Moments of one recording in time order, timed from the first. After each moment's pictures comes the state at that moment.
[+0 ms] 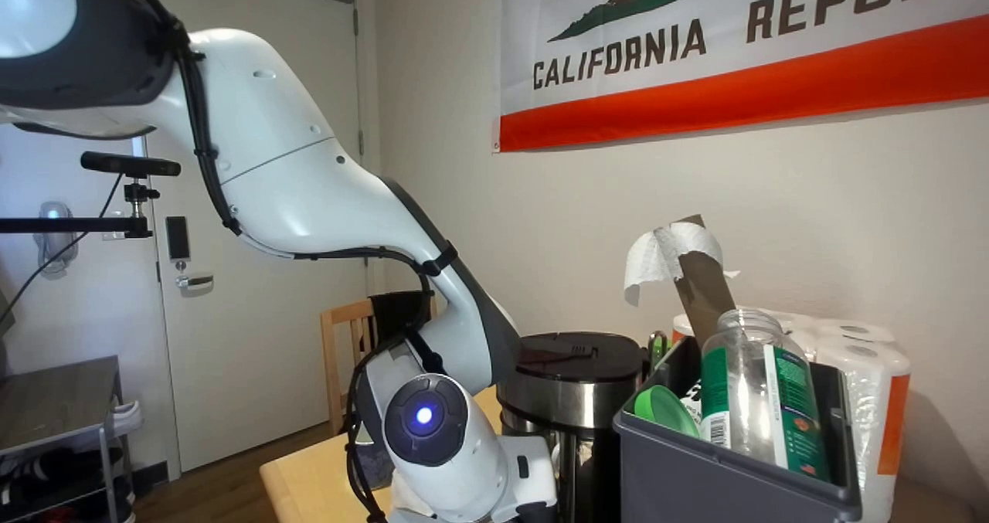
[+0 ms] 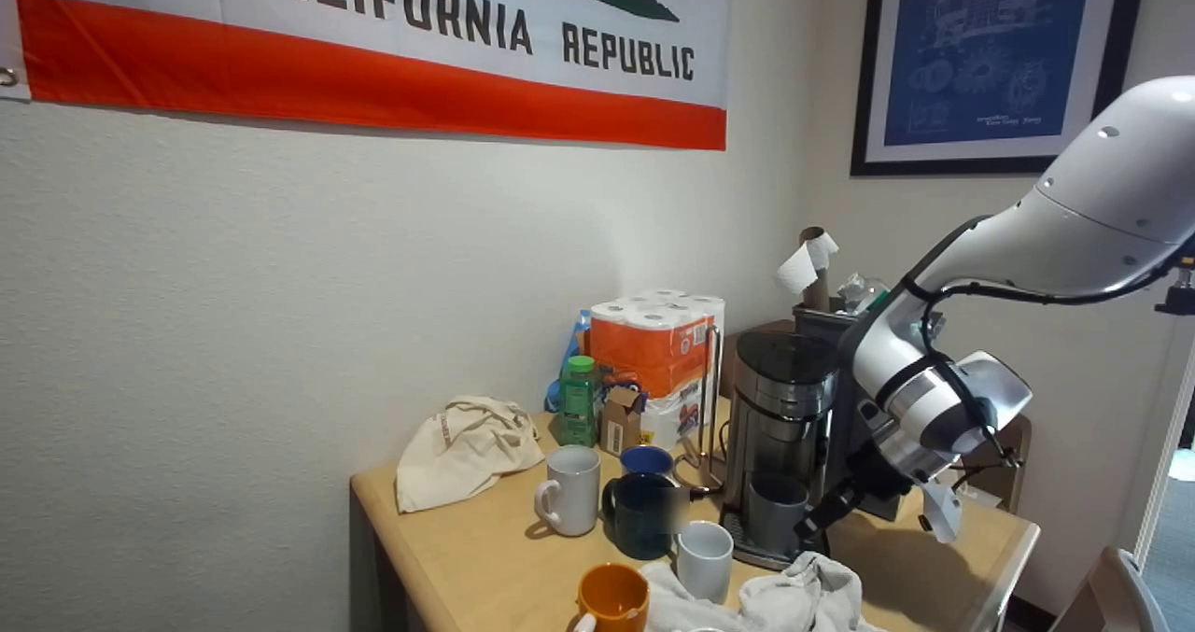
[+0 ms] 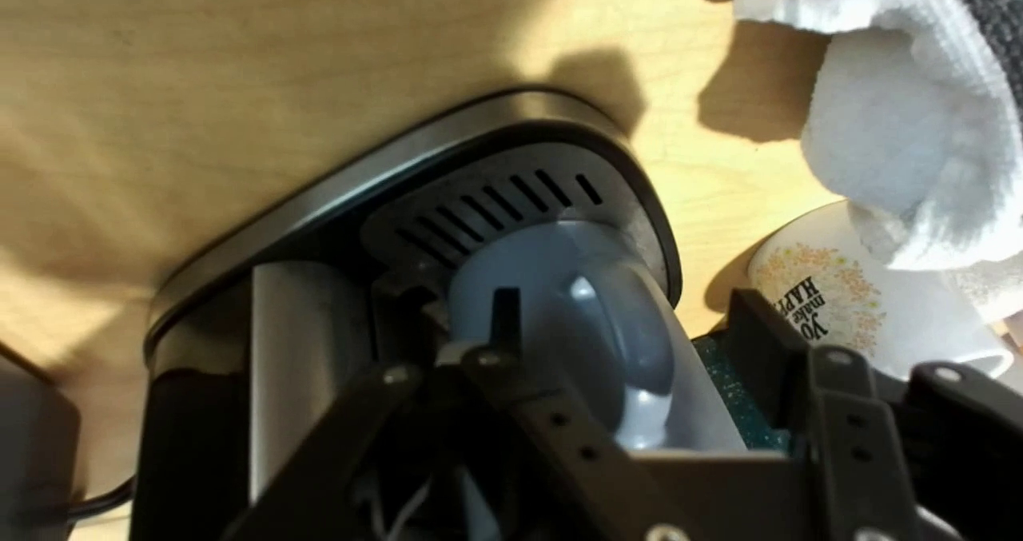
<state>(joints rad) -0.08 0.43 -0.10 -2.25 1.68 2.73 -1.90</state>
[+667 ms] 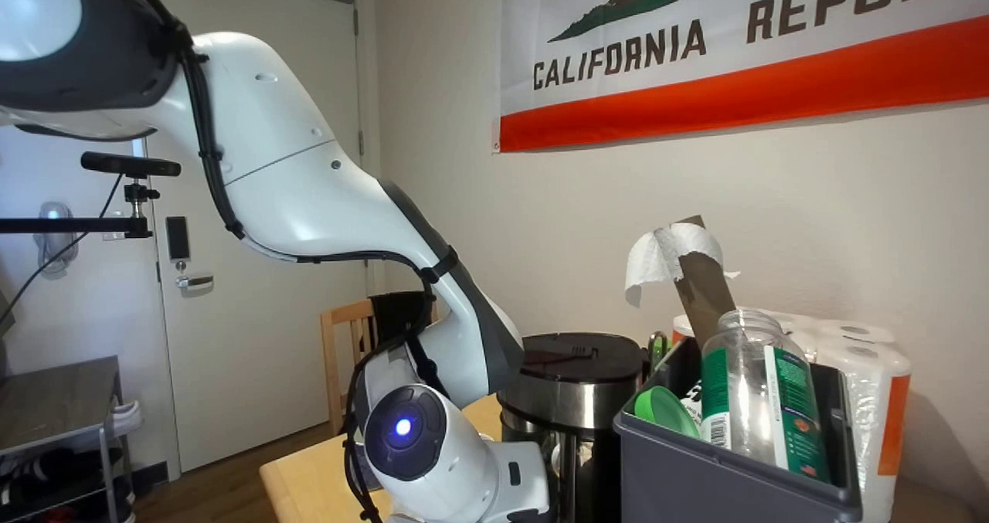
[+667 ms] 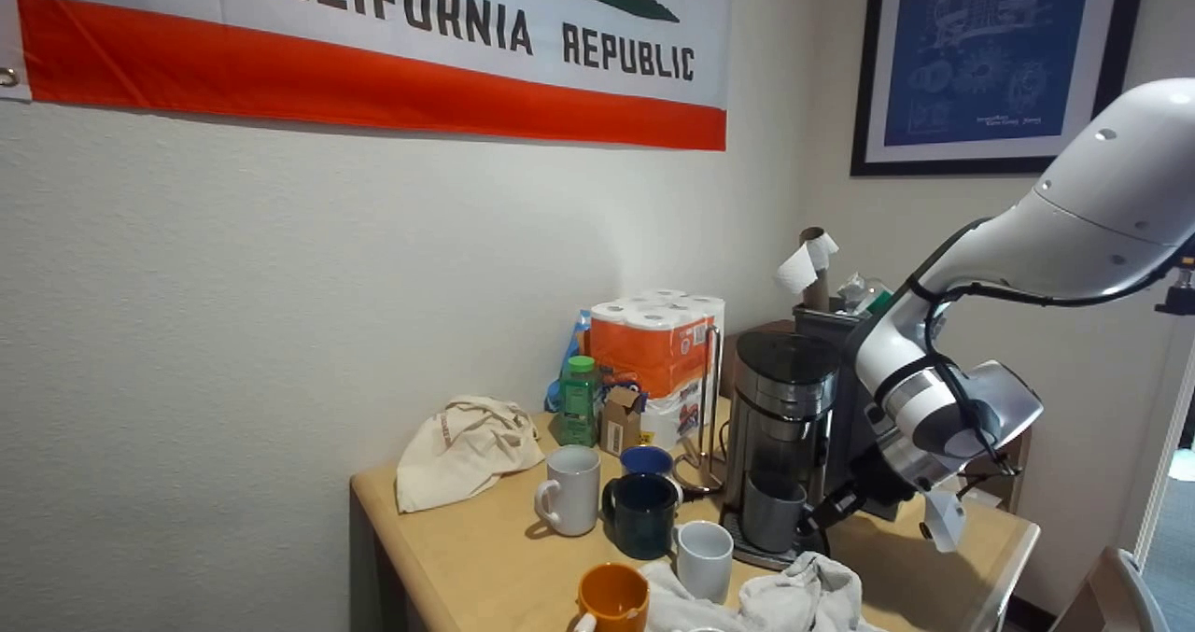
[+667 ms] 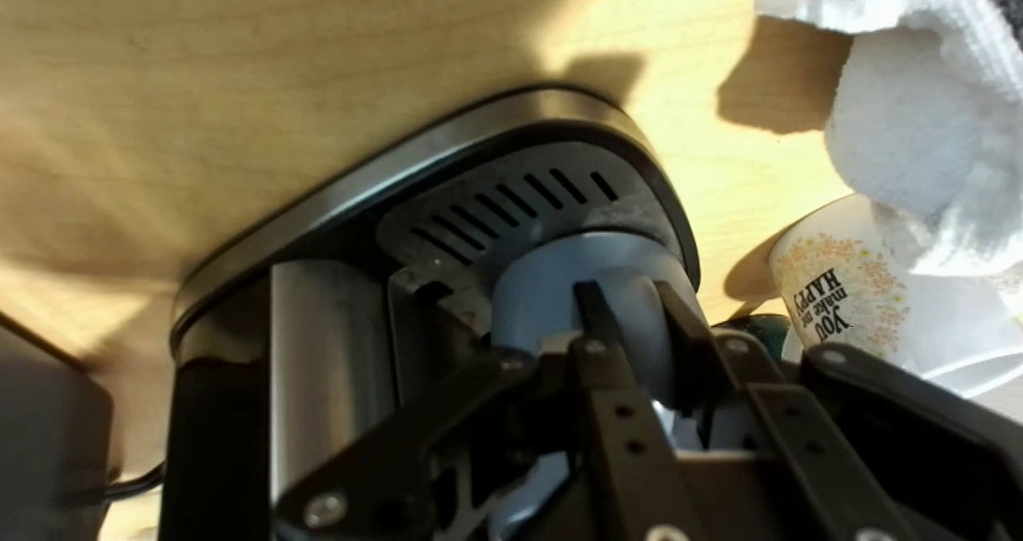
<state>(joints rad) -0.07 0.43 -0.10 -2.26 1.84 2.74 -2.02</state>
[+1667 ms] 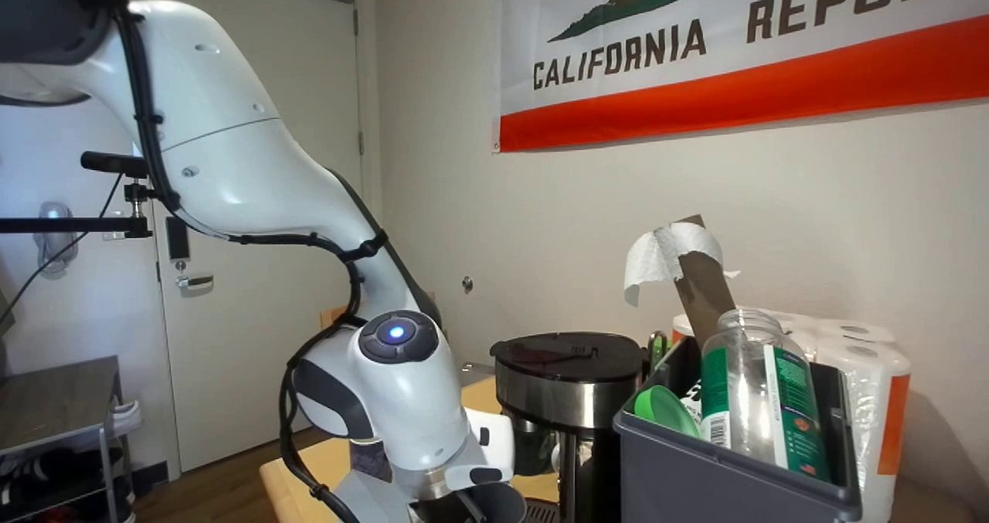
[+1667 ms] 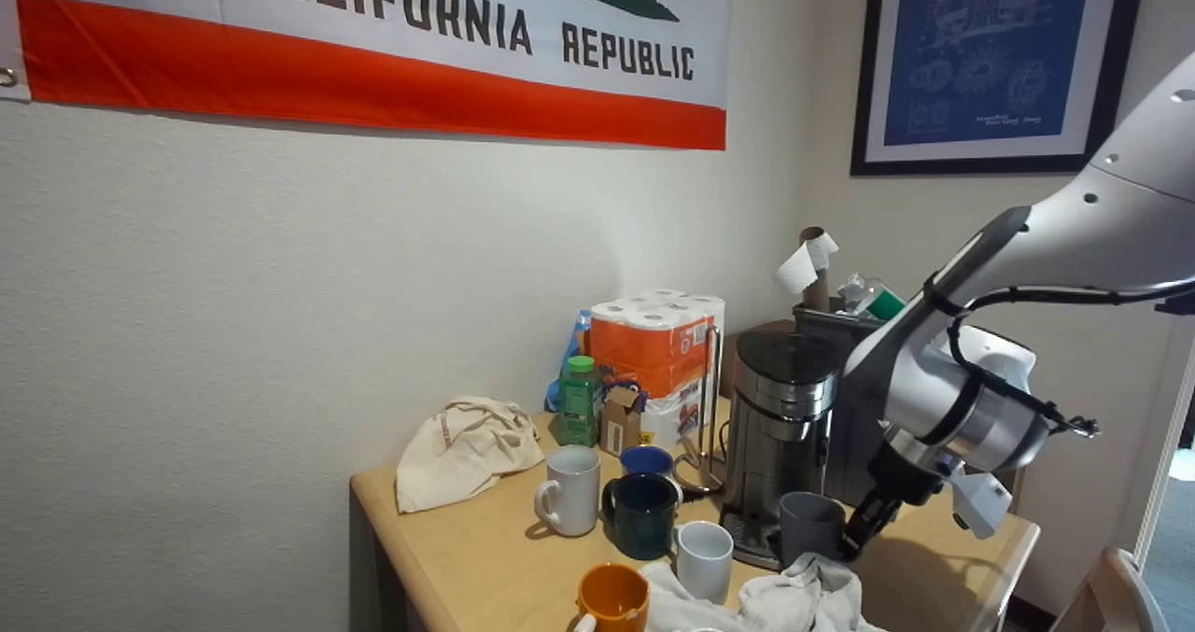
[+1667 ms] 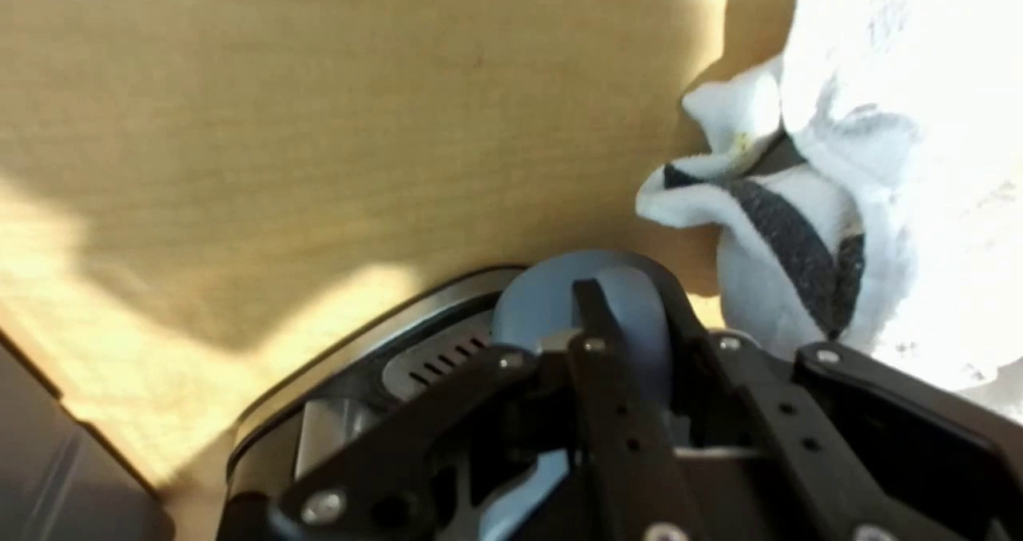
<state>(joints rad) 0.05 0.28 -0.15 -2.46 1.12 2.91 -1.25</state>
